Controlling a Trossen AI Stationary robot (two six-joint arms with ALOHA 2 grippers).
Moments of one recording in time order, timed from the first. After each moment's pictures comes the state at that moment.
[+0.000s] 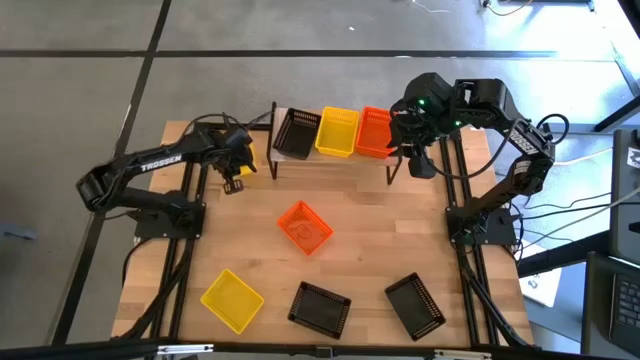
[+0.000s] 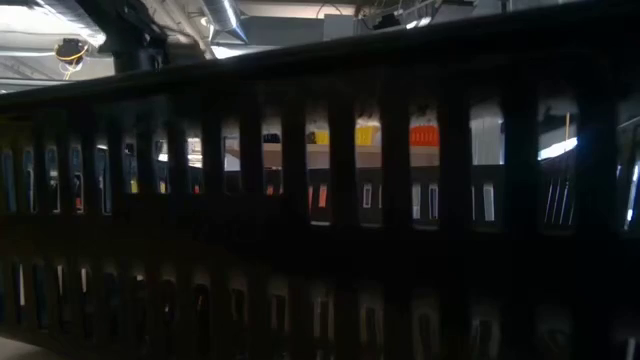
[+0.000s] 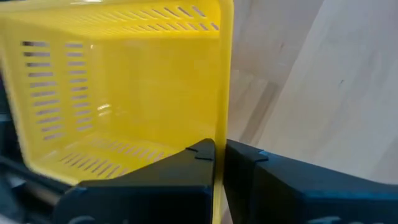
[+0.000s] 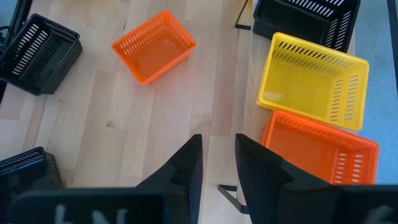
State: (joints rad) left arm 0.68 1.18 0.76 -0.83 -0.16 0.37; right arm -0.31 1.55 2.13 -1.57 -0.16 -0.40
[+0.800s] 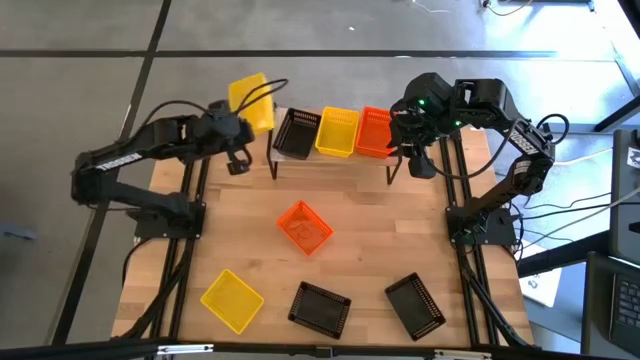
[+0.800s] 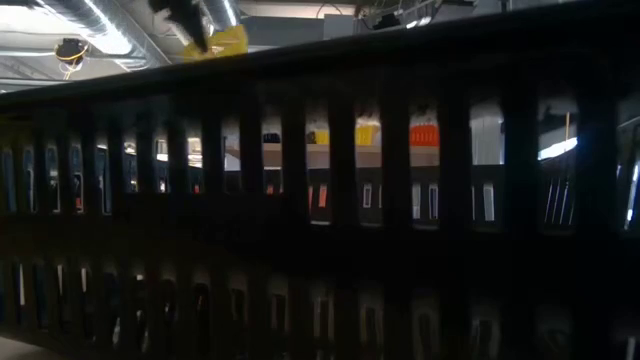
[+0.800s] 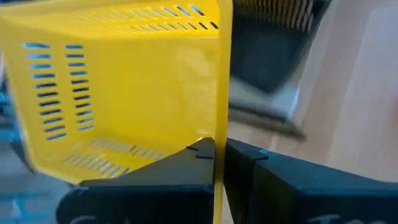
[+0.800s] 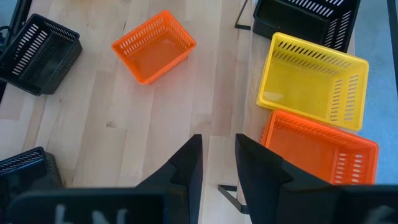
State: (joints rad) left arm 0.28 1.11 1.35 -1.01 -0.56 0.32; right arm -0.31 1.55 2.13 -1.57 -0.16 -0.40
